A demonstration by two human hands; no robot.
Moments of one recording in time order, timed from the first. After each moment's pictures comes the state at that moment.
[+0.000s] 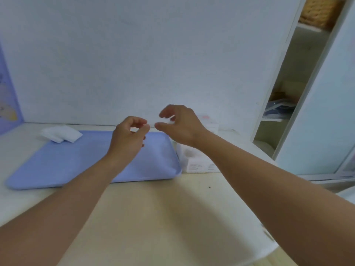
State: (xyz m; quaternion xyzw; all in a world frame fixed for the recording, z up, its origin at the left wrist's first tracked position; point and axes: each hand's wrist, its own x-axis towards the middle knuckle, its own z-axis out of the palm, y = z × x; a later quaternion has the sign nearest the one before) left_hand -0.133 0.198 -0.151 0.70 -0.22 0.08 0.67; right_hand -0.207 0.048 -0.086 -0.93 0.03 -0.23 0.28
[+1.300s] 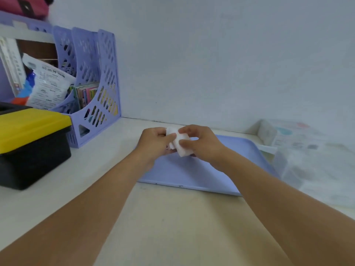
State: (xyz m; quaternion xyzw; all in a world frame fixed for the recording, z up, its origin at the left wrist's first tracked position) left_hand -0.060 0.353 -0.173 0.69 -0.09 0.00 0.72; right_hand -0.097 0.196 -0.151 -0.83 -0.04 -0.05 0.56
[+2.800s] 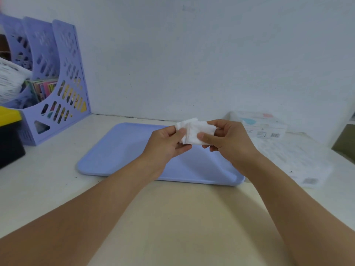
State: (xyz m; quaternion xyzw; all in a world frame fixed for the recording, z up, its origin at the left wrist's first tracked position) left_hand -0.125 0.248 -0.169 0.58 -0.16 -0.11 0.79; right_hand -0.177 0.075 -0.148 -0.79 0.00 -0.18 0.58
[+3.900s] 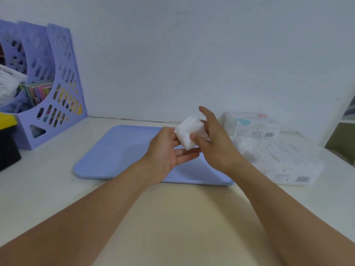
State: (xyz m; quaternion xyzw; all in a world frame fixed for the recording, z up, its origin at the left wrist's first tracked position) left_hand -0.142 0.242 -0.157 0.48 -0.12 -0.22 0.84; right_hand -0.179 0.093 -0.154 -0.86 -0.08 -0.23 0.44
